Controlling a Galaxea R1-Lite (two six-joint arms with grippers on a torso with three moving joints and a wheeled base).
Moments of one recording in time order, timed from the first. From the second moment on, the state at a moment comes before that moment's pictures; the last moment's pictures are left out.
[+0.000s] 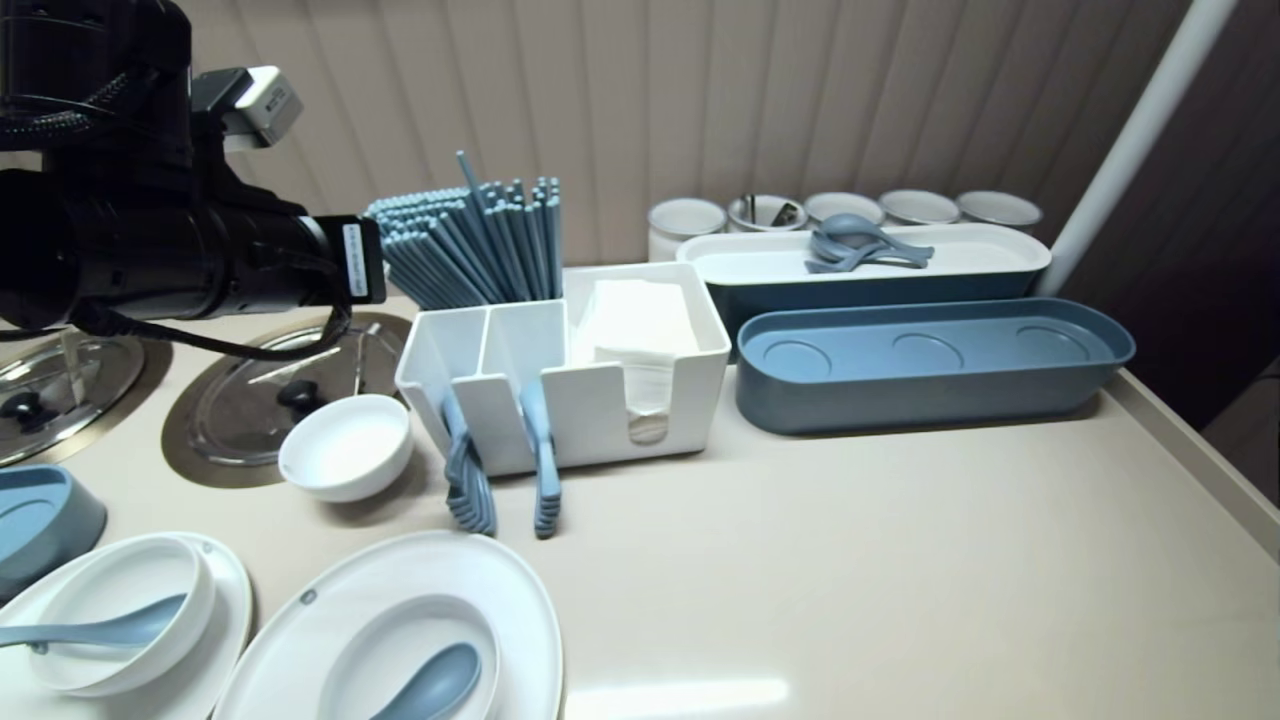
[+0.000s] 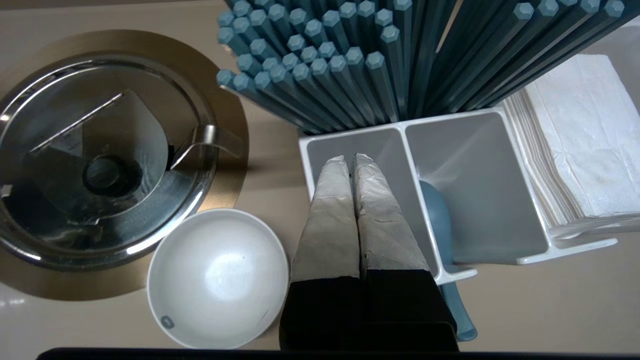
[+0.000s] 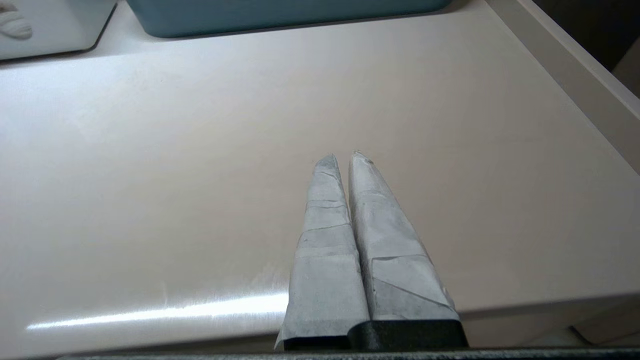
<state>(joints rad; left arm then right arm) -0.36 1.54 -1.40 0.21 0.21 -0.13 0.00 0.00 0.00 0.00 -0.02 0.02</state>
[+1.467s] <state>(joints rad) -0.45 1.66 -1.39 0.00 0.20 -0.32 0.00 0.00 0.00 0.00 -0.02 0.02</state>
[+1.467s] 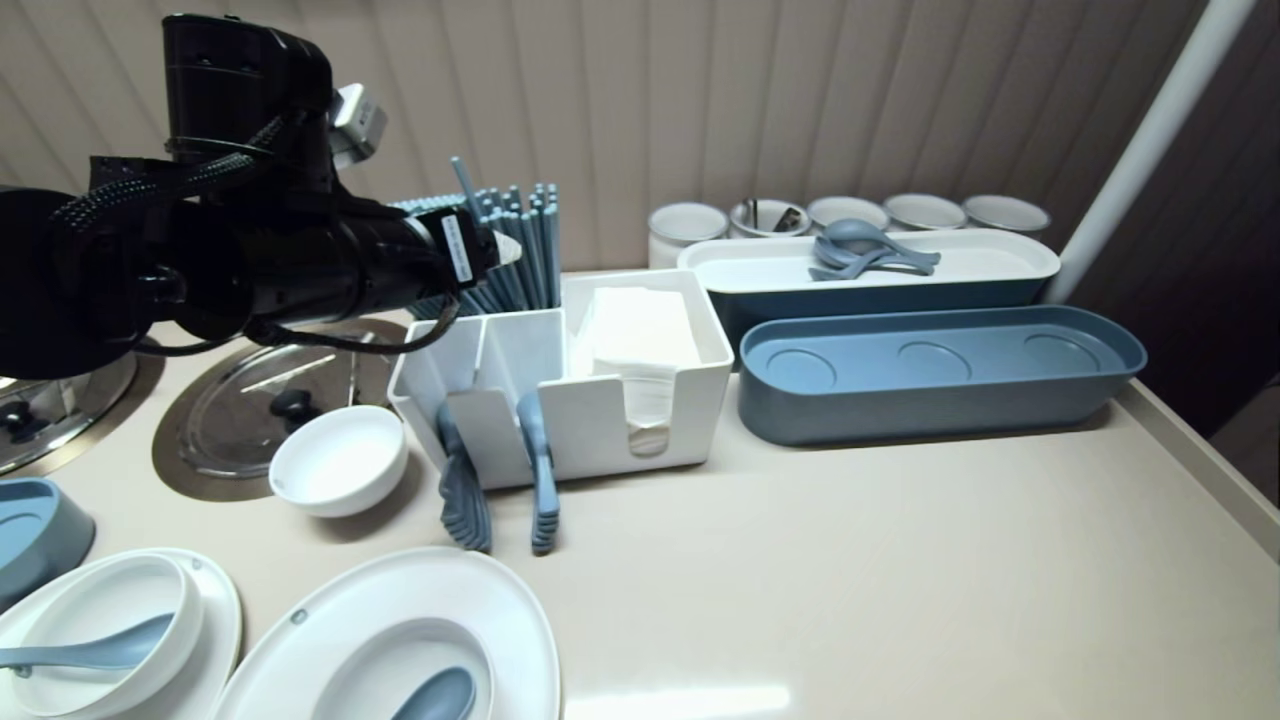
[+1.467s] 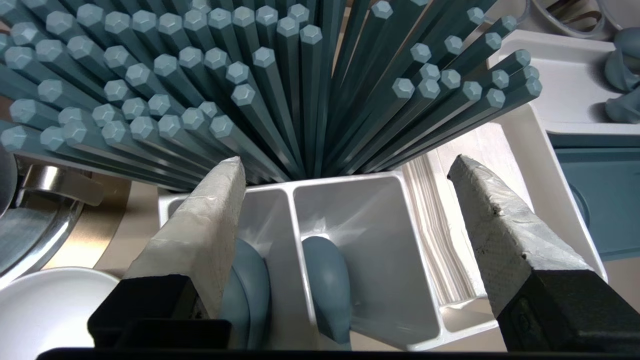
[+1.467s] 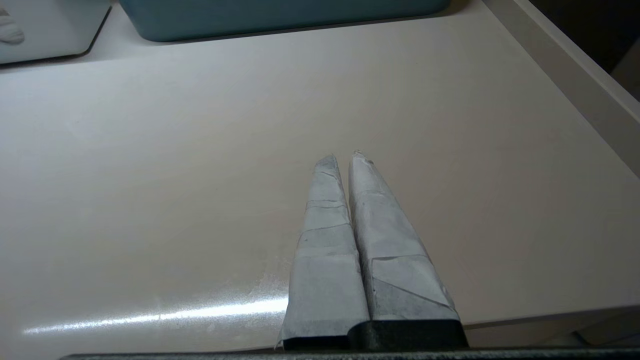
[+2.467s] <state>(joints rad) -0.51 1.70 -1.34 -0.13 0.20 -0.28 0.00 0.00 0.00 0.00 -0.02 0.02</state>
